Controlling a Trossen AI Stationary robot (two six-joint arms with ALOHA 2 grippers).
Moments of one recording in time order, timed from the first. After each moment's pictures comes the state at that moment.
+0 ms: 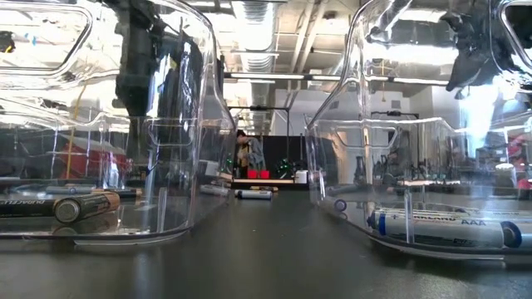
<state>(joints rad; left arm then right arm) 0.67 1.40 1.10 -1.14 -0.05 0.24 0.04 0.57 0.77 -1.14 0.45 1.28</state>
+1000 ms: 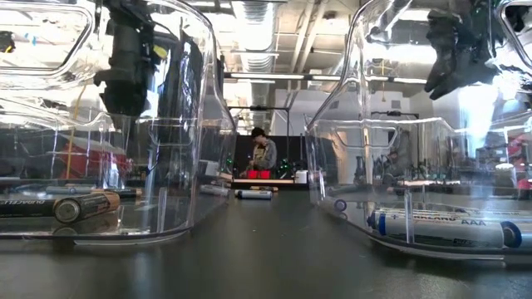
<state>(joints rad) 0.68 1.30 1.02 -1.16 0.02 0.47 -0.13 0.68 0.76 -0.92 0.25 0.80</state>
